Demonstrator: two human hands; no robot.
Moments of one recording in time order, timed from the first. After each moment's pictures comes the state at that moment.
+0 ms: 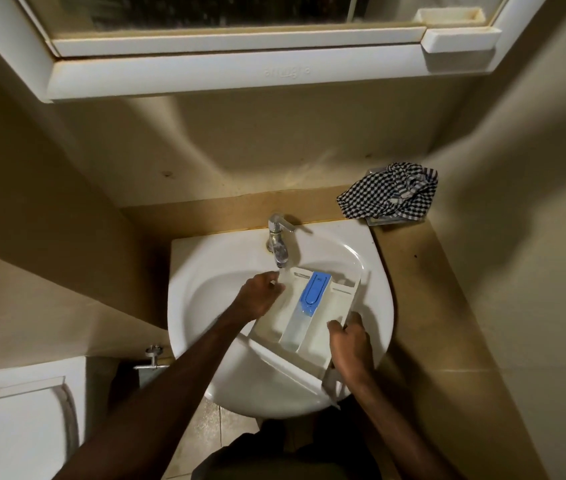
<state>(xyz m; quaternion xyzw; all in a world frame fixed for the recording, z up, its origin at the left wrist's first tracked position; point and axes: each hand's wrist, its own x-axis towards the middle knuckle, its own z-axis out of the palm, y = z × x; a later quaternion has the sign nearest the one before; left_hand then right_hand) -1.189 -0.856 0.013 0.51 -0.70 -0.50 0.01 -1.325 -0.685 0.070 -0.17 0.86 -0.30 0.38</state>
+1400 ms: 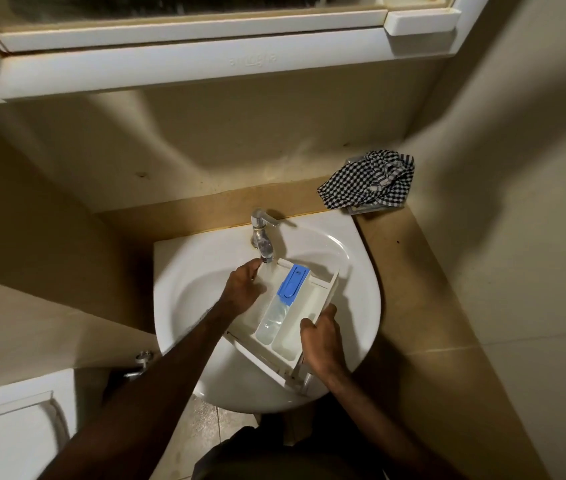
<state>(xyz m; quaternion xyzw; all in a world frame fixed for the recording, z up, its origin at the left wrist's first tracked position) -1.195 -0.869 -0.003 0.49 -0.73 -0.47 0.07 -1.298 -0.694 0.056 -0.19 0.85 -0.31 0.39</state>
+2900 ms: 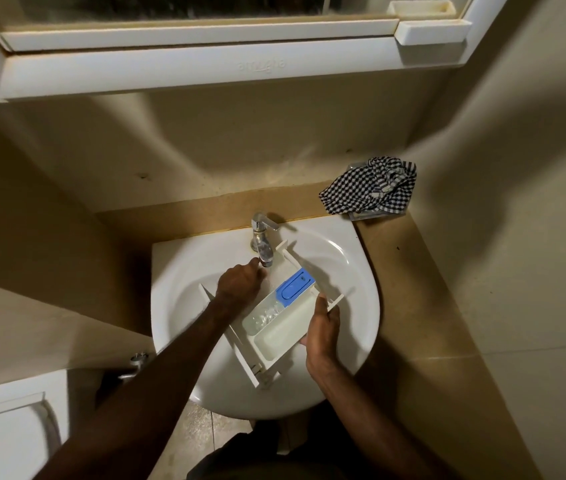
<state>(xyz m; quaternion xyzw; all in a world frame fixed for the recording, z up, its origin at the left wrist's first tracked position) -1.203 -0.876 0.017 0.48 -0.84 -0.23 -0.06 -1.299 -0.723 0.007 0.06 0.70 -0.58 0.41</state>
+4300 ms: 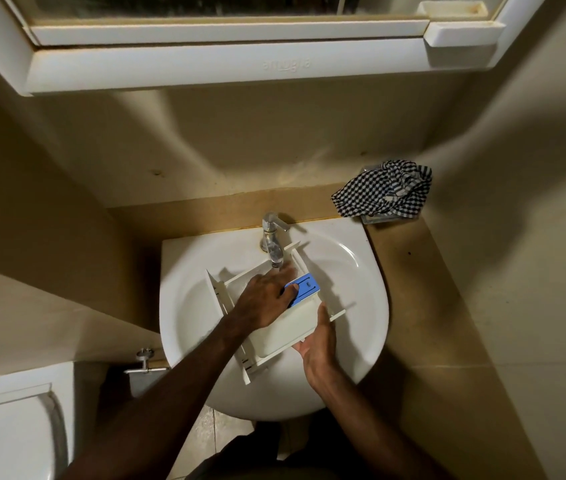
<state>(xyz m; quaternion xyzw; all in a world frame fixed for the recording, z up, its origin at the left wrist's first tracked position) -1.209 -0.841 0.024 0.38 -0.85 -0.35 0.04 -1.291 -0.716 0.002 0.10 0.57 -0.64 0.50</state>
